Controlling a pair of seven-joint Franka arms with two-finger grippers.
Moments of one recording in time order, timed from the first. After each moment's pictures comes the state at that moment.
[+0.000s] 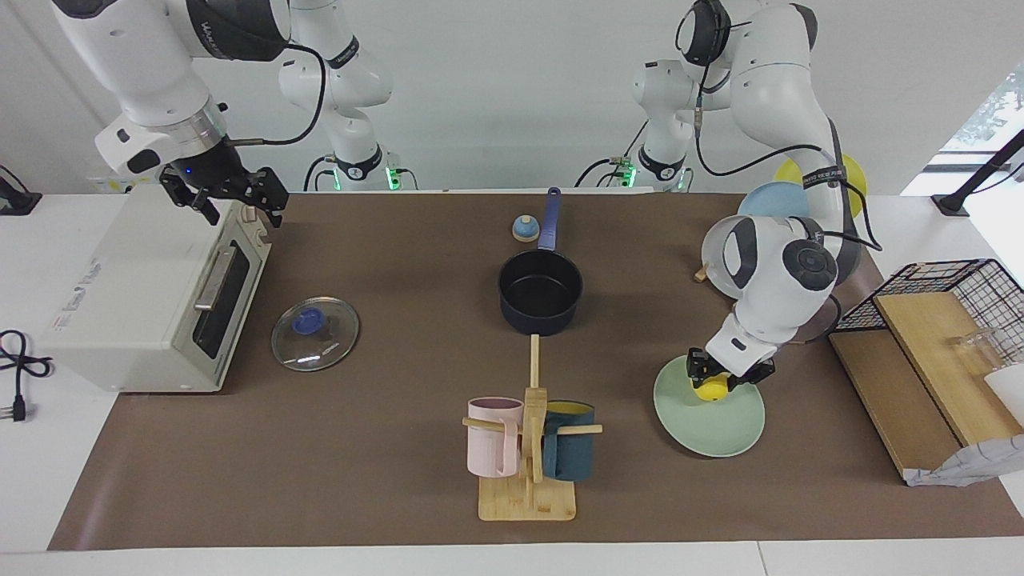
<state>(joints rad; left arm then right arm) -0.16 0.49 -0.02 -1.62 -0.02 2.17 0.05 0.01 0.00 -0.02 -1.59 -0.02 1.53 0.04</state>
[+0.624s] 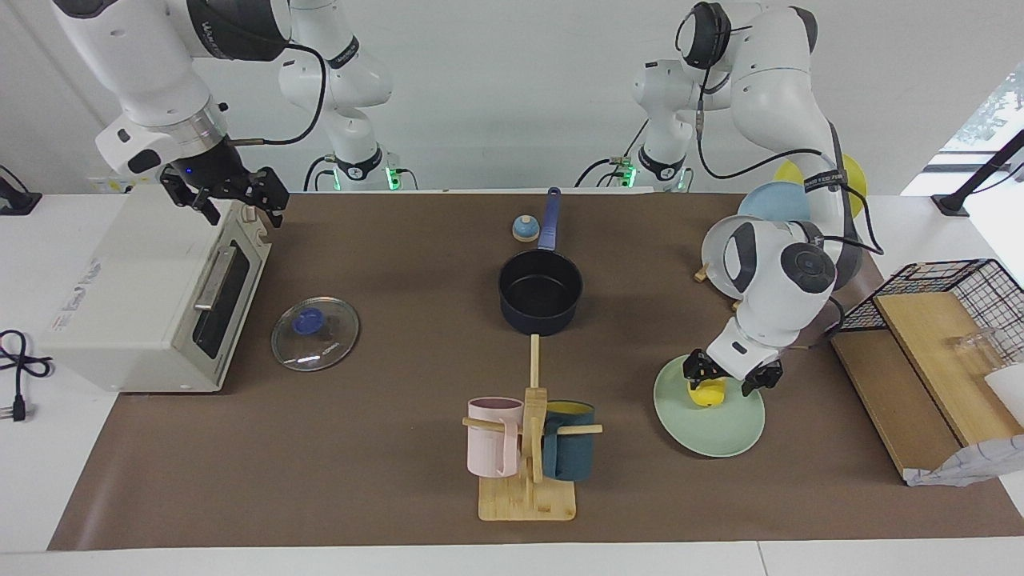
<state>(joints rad) -0.14 0.50 -0.02 -1.59 0.01 2.17 0.06 0.01 0.00 -0.02 -1.59 -0.02 1.53 0.04</state>
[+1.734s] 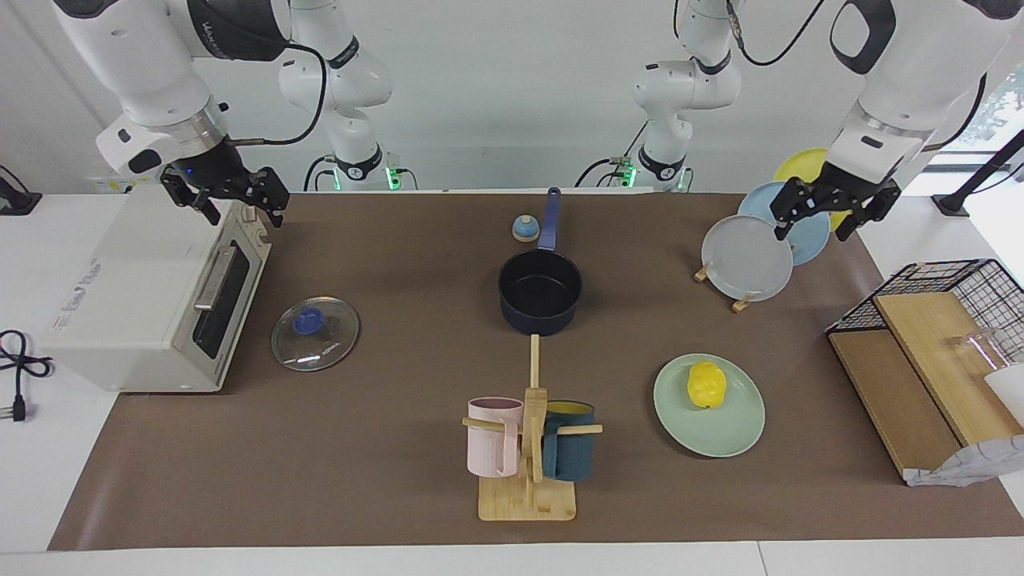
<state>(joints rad) -0.07 0.01 -0.01 -1.52 0.01 1.56 0.04 0.01 0.00 -0.02 -1.59 -0.02 1.53 0.04</state>
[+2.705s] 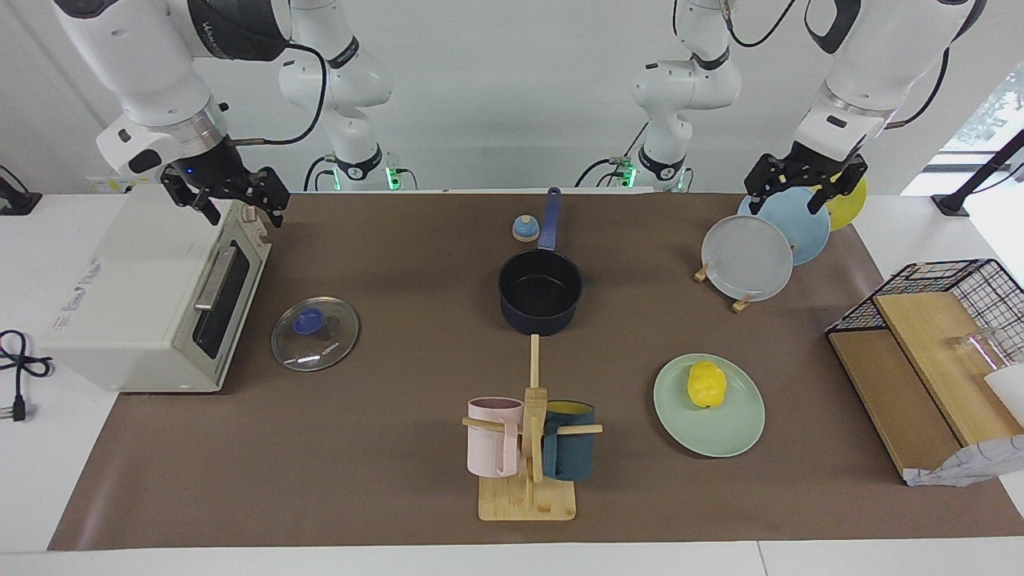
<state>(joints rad) -0.09 -0.07 -0.03 -1.65 0.01 1.54 -0.02 0.01 0.00 -0.02 -1.59 -0.02 1.53 0.04</state>
